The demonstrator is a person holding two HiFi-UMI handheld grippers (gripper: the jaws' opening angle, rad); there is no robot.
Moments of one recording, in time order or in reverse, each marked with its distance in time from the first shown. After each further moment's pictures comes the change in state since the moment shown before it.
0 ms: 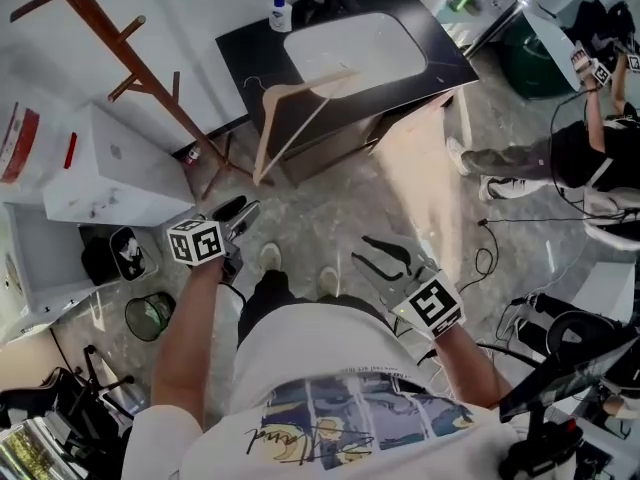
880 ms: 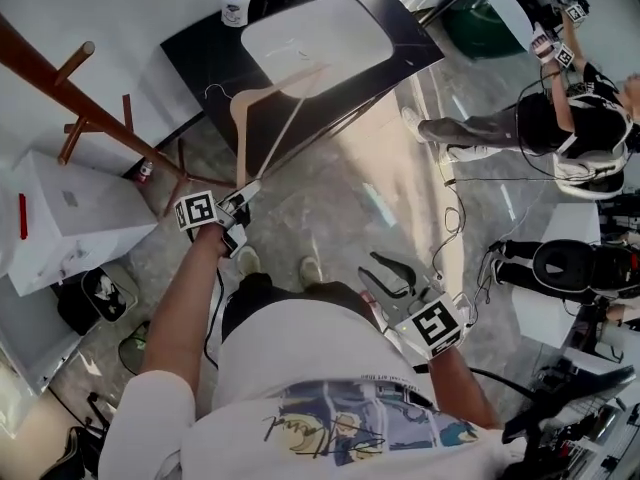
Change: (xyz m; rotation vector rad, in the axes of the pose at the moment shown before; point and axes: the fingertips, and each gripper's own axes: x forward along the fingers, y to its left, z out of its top) left arm 0.133 0.062 0.001 -0.570 0.152 -0.438; right arm 0.027 -0.003 0.005 0.149 0.189 -0.287
